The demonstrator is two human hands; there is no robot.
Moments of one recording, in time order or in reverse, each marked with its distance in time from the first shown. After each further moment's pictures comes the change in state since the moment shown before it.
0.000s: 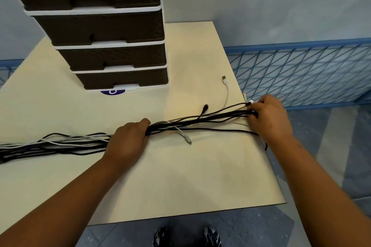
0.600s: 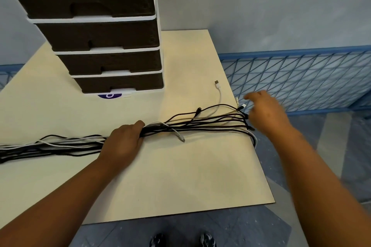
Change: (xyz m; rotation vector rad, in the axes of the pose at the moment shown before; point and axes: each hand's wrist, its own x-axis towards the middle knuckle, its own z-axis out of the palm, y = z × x) left_hand 0.000 0.000 0.001 0.005 -0.020 -0.044; right_hand 0.012 -0.014 -0.042 0.025 -0.163 0.106
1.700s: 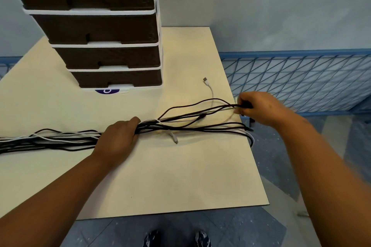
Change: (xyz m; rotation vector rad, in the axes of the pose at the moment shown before) left_hand -0.001 0.000 -0.001 0.017 0.045 0.008; right_hand 0.025 0.011 -0.017 0.028 -0.254 -0.280
